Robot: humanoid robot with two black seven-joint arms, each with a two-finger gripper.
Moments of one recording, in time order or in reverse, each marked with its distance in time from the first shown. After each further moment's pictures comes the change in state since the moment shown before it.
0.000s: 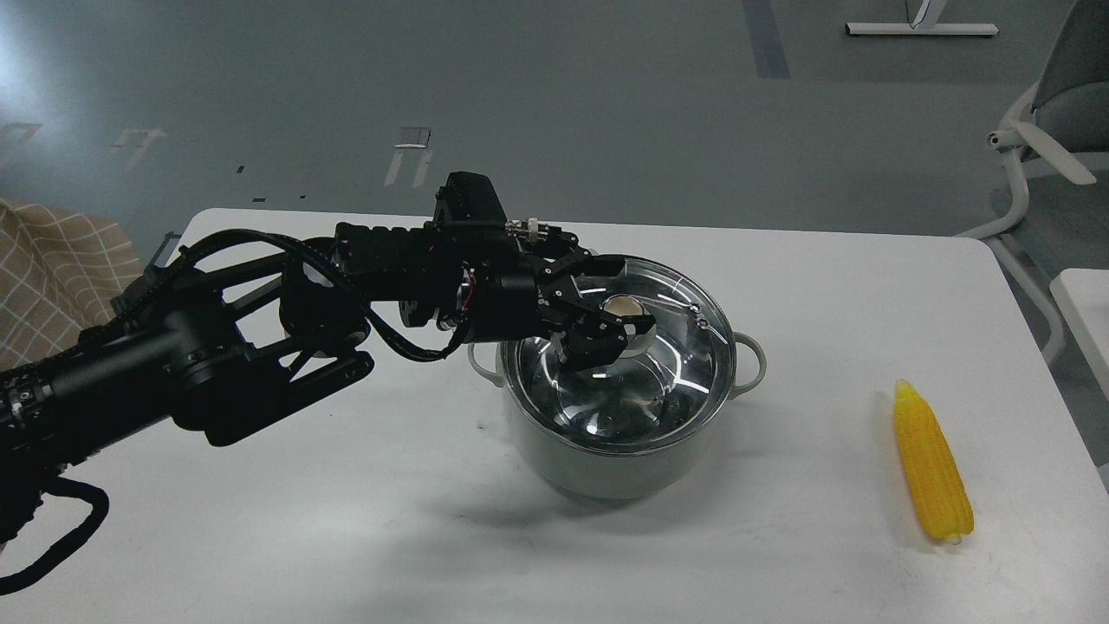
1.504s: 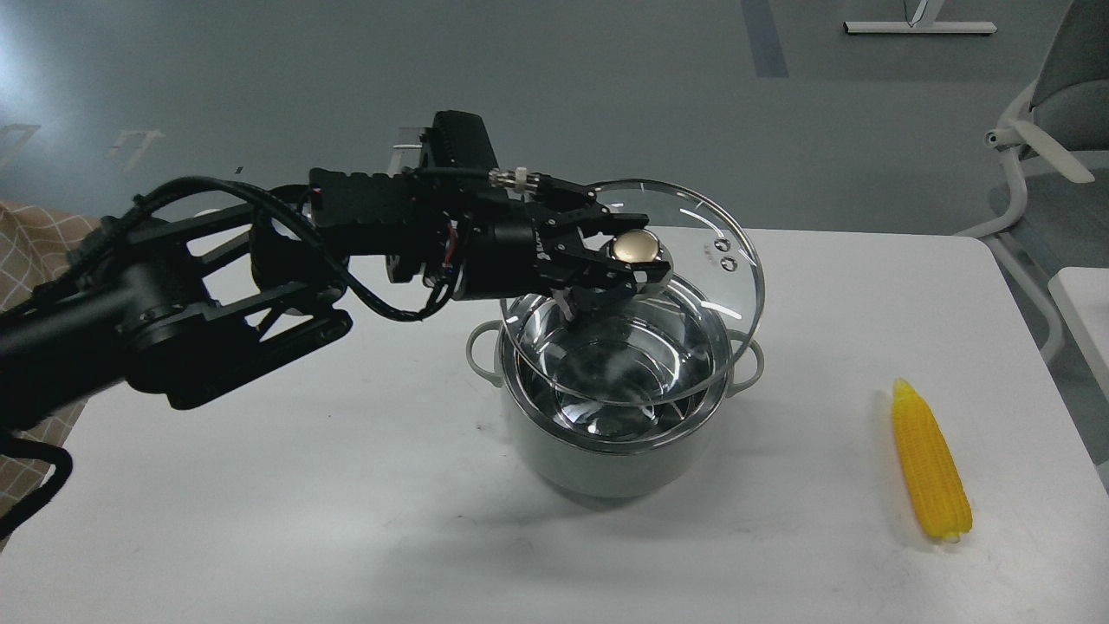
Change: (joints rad) left arm -0.119 0.137 -0.022 -0.099 -0.095 -0.010 -0.002; right arm 0.002 0.008 0.000 0.003 0.000 0.000 0.001
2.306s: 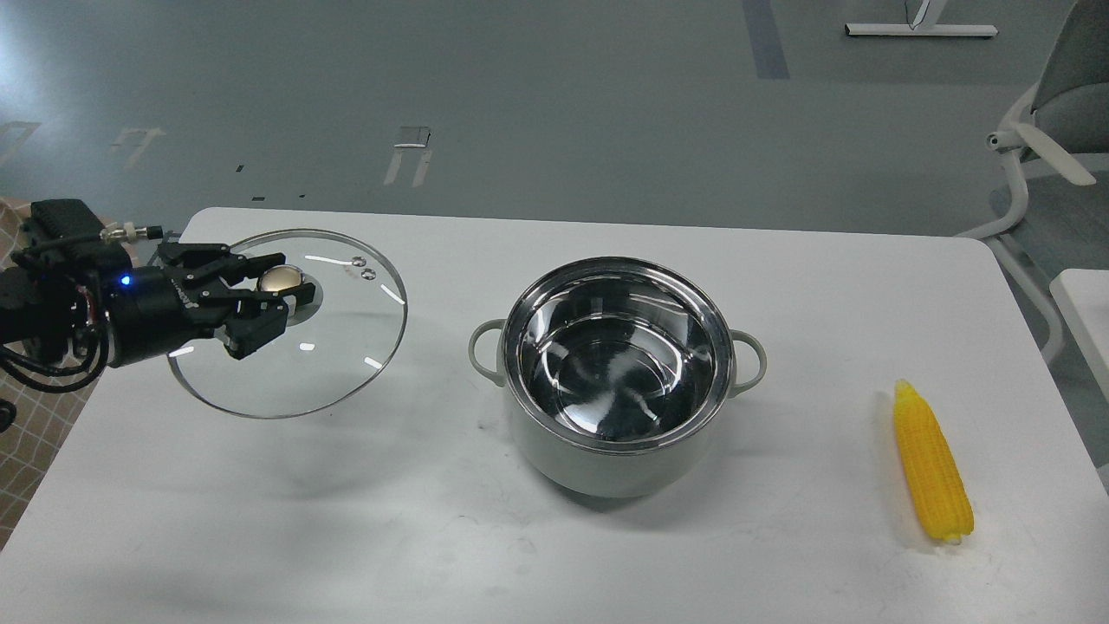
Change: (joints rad) left arm 0.453 0.572 0.015 0.167 -0.152 0.386 -0.116; right arm -0.001 0.002 0.000 0.009 0.000 0.000 -0.001
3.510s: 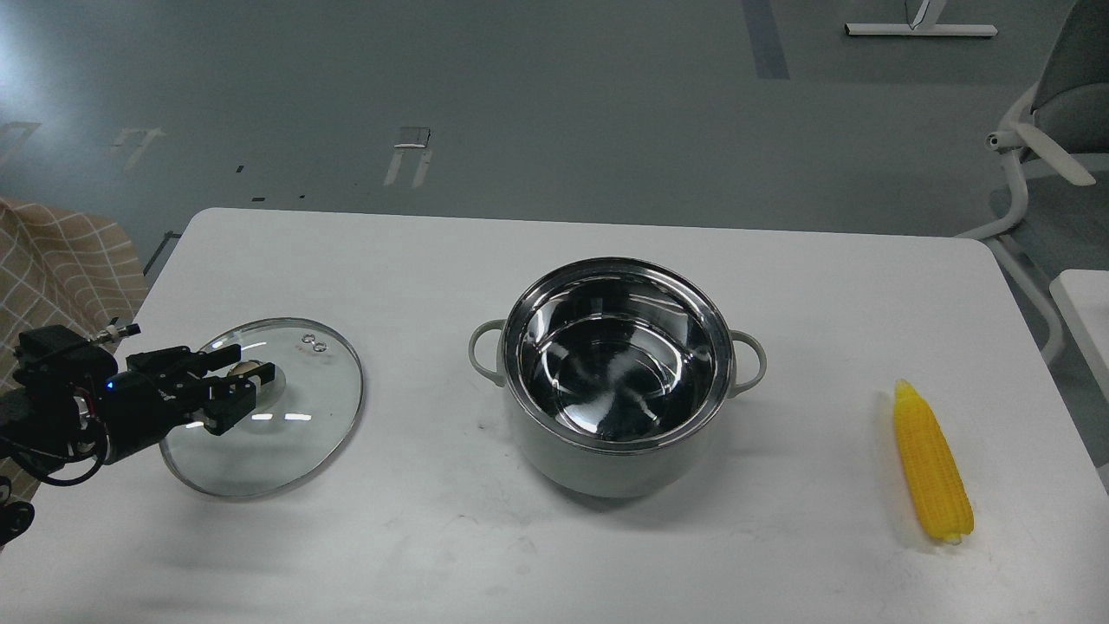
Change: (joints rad) left arm 0.212 -0.165 0.003 0.264 -0.099 0.139 -0.015; right arm -0.002 0.000 -0.006 0.005 -0.002 0.000 0.000
